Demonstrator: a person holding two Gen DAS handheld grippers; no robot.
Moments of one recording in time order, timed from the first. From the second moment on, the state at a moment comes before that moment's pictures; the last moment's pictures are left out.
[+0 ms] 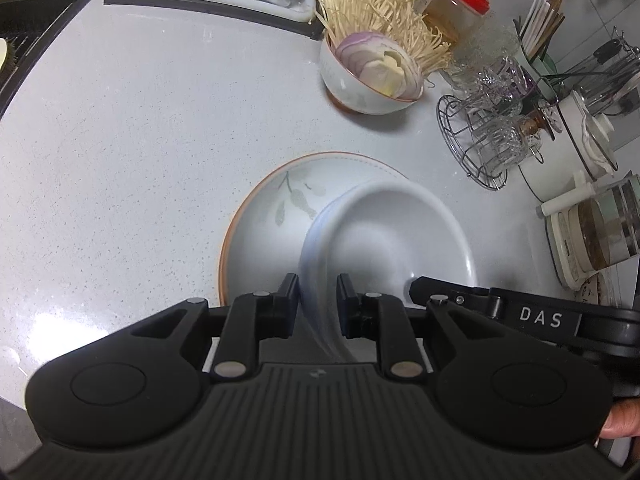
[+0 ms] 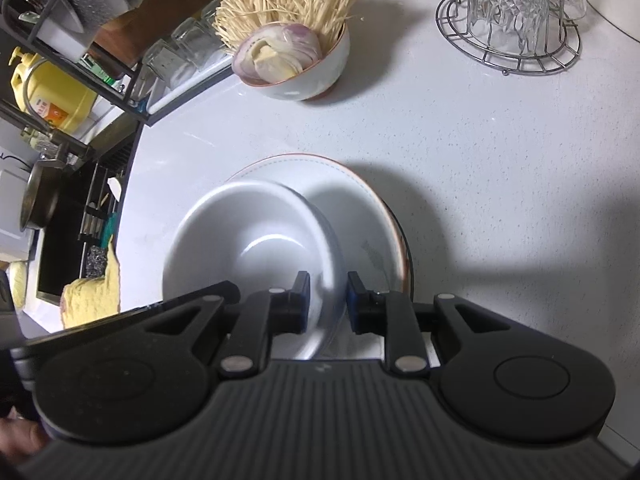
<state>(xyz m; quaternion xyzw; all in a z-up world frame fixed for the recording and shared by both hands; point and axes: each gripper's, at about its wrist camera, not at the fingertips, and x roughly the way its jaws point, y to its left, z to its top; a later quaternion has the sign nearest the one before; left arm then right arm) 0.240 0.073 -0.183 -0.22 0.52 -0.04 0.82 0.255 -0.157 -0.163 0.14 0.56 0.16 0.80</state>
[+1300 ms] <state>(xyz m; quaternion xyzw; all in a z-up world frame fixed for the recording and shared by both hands) 0.141 0.067 0.013 -0.09 0.36 -0.14 0.92 0.125 -0.183 0.012 0.12 0.29 0.14 0.94</state>
